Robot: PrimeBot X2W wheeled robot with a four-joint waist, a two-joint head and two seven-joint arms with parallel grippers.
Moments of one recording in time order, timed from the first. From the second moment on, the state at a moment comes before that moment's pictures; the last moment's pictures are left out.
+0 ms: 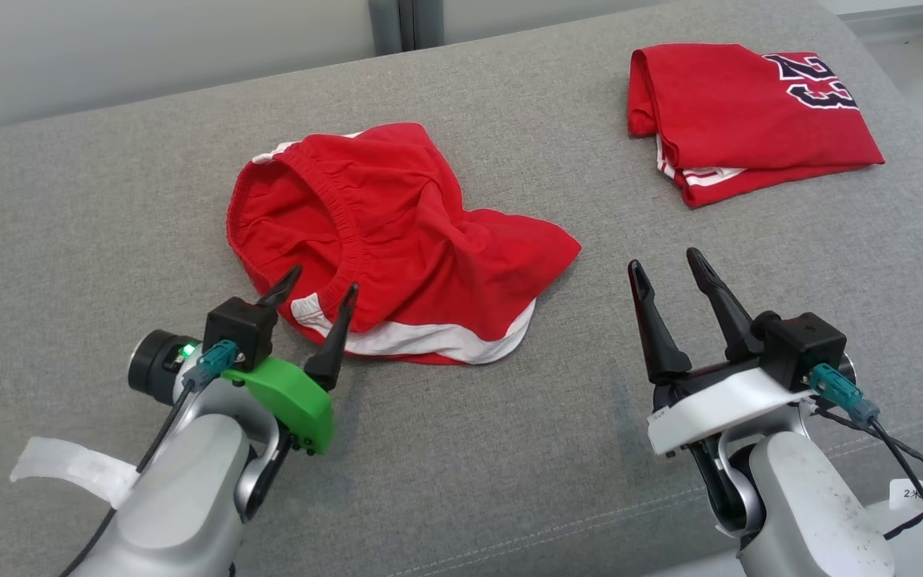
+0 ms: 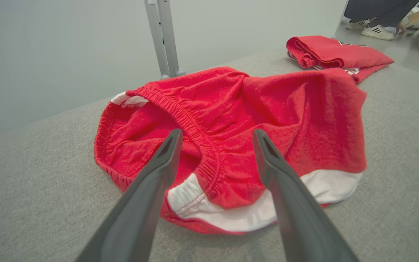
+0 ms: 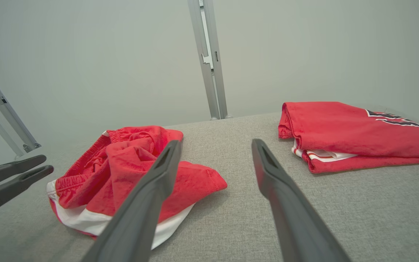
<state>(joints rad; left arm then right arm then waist) -0.55 0.25 -0.62 0.63 -0.47 -0.07 -0.26 -0.27 -0.05 0.18 0.26 0.24 0.13 -0.26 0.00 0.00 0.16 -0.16</state>
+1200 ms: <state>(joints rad) -0.61 0.29 -0.74 0.79 -0.53 -0.13 -0.21 -0.27 -0.05 0.16 0.27 0.24 0.13 -0.26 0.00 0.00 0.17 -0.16</state>
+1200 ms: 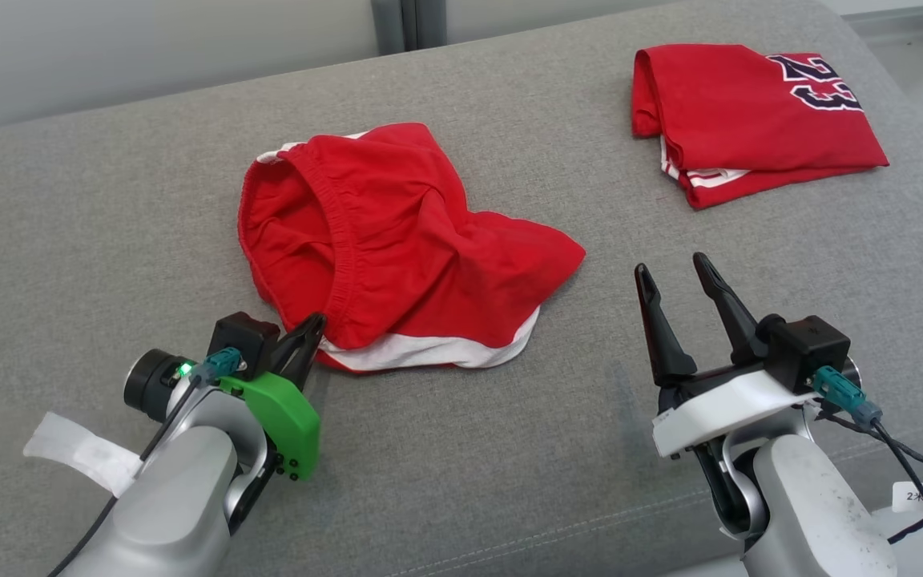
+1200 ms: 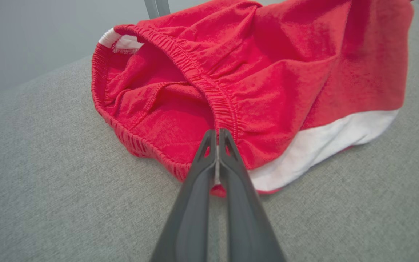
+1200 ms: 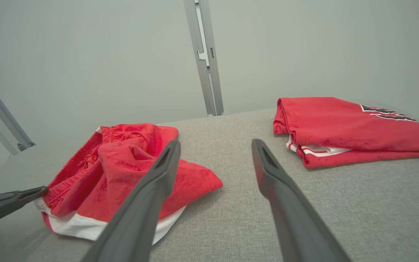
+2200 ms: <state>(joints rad) -0.28 0.33 -0.61 0.48 -0.64 0.02 -0.26 -0.23 -0.05 0.16 0.31 0.23 0.13 -0.26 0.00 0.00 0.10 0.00</state>
